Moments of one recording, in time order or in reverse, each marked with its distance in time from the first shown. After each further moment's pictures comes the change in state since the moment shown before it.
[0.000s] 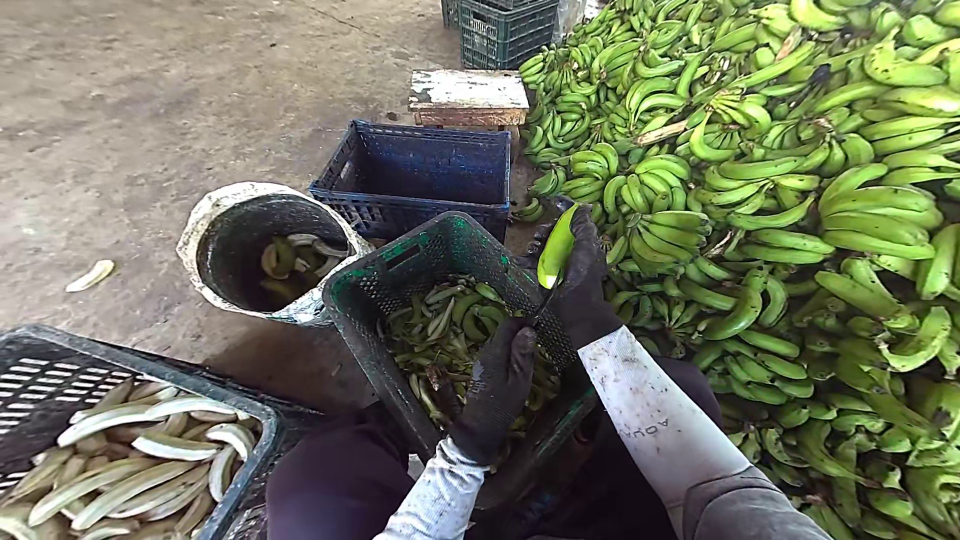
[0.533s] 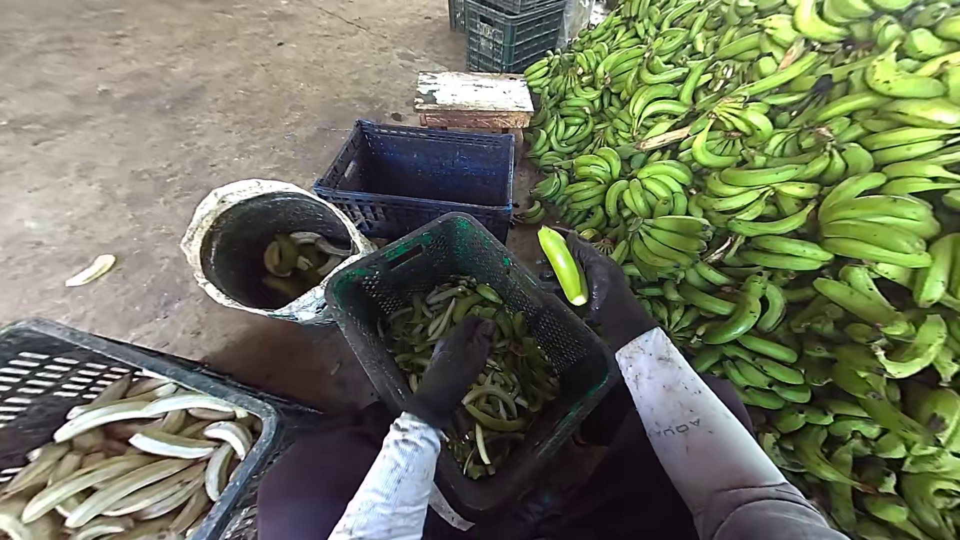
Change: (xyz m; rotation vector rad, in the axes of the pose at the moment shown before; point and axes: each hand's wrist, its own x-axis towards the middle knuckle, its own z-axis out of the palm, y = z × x) left_hand 0.026 -0.009 -0.057 0.152 -0.302 -0.587; right_hand 0.006 -0.021 -0.053 -0.395 -0.186 0.265
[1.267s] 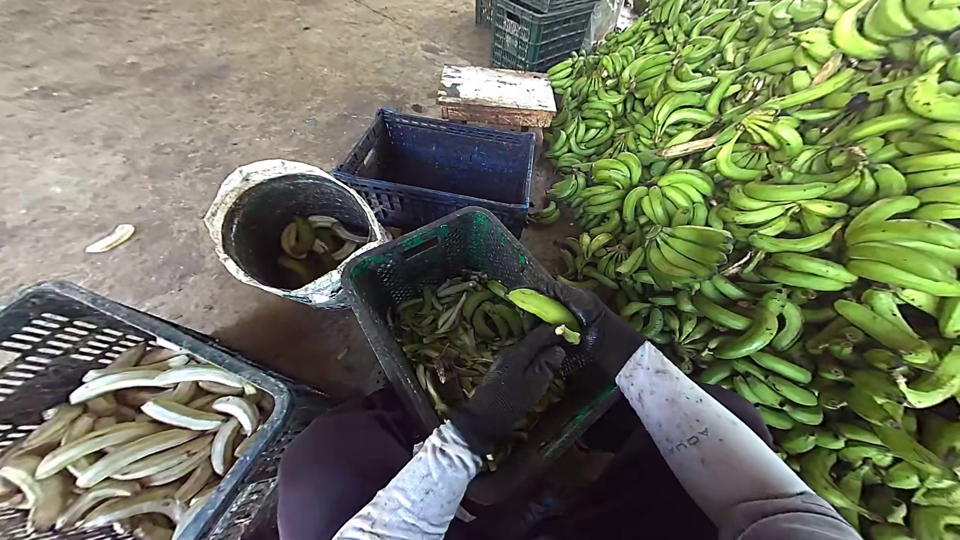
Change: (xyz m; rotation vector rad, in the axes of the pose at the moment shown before) left_hand -0.027 0.017 0.035 -0.203 -0.152 0.287; right_hand -0.008 0.049 0.006 -0.020 -0.279 0.367
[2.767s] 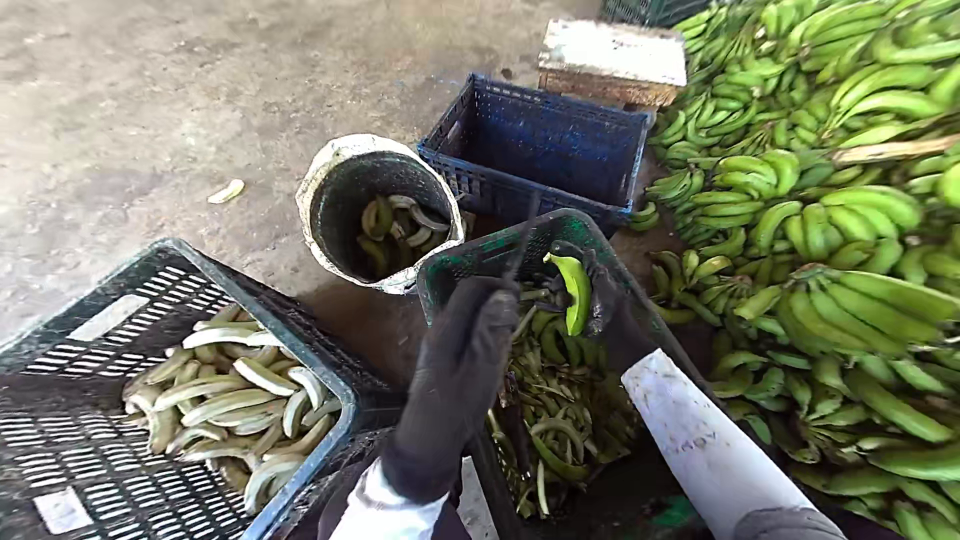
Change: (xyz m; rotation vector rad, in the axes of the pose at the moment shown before) left_hand -0.012 0.014 -0.139 -0.009 0.676 0.143; right_hand 0.156 0.006 0.056 0.036 -0.021 -0.234
